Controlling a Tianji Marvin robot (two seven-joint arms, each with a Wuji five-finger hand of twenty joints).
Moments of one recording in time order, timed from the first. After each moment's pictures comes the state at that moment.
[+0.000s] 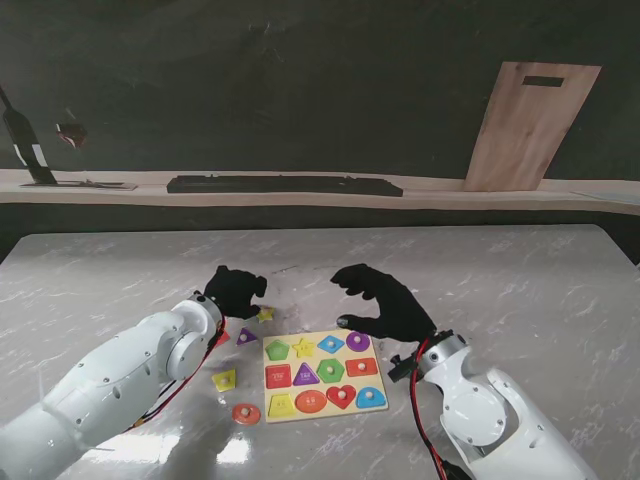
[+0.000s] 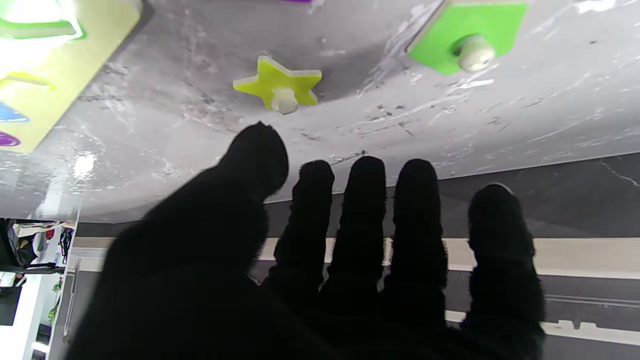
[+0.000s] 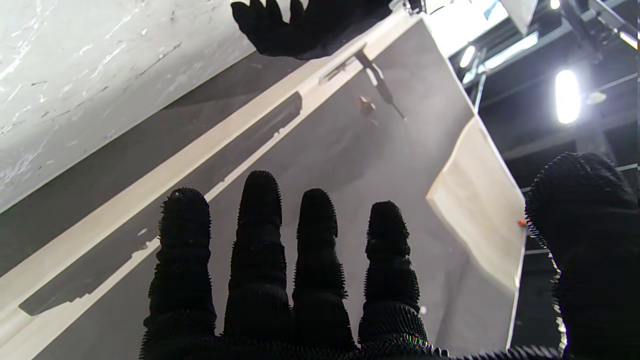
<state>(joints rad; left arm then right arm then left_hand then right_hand) 0.99 -1.10 -0.66 -1.04 0.85 -0.01 0.14 -1.53 -1.14 1.19 -1.56 -0.41 -0.41 -0.13 0.85 -0.54 0.69 -0.13 0.58 0.17 0.80 0.43 0.75 0.21 0.64 0.70 0.59 0.25 0.81 0.76 0.27 0.54 1.29 0.69 0.17 -0.58 0.84 -0.14 0.25 -0.15 0.82 0.49 0.48 0.02 0.76 0.38 0.65 0.08 0.47 0.48 0.28 0.26 0.94 0.46</state>
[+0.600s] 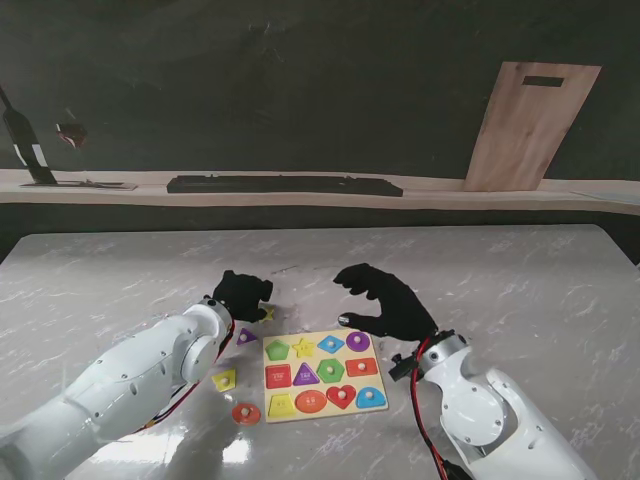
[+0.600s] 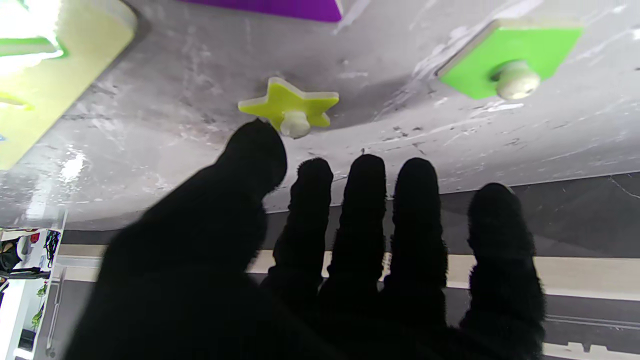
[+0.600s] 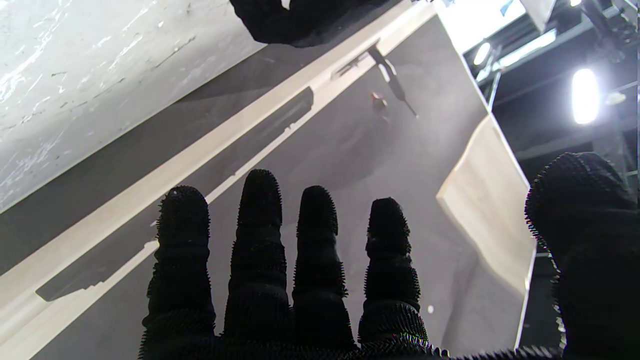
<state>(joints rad) 0.95 -1.15 -0.56 -0.94 0.79 0.04 0.20 -1.53 -1.14 1.19 -1.56 -0.43 -0.38 -0.16 0.84 -0.55 0.68 -0.14 0.59 0.17 0.85 0.43 0.75 0.21 0.66 0.66 0.60 0.25 0.84 0.76 0.29 0.54 1.29 0.69 0.17 -0.58 0.84 -0.14 0.28 -0.15 0.84 0.50 0.51 0.02 0.78 0.38 0.65 0.08 0.49 0.50 0.29 0.27 0.96 0.47</state>
